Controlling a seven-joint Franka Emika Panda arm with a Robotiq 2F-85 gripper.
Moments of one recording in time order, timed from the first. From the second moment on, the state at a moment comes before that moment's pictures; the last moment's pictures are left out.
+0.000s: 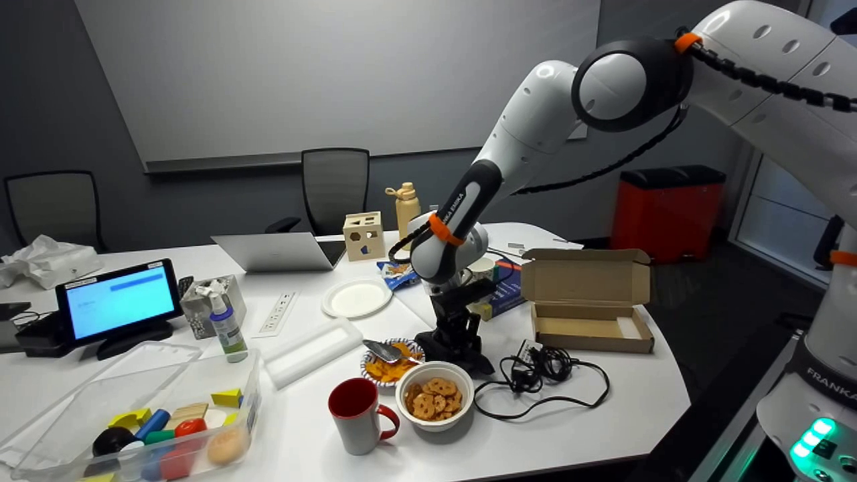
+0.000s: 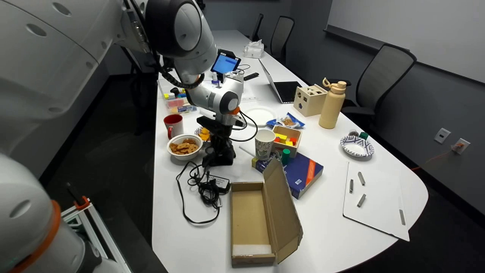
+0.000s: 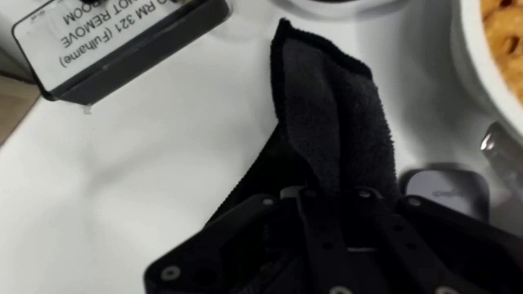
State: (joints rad) arm 0.28 0.91 0.08 -1.67 0.03 2.25 0.38
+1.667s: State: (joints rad) arm 0.30 0.88 -0.04 -1.73 0.11 2.07 0.78
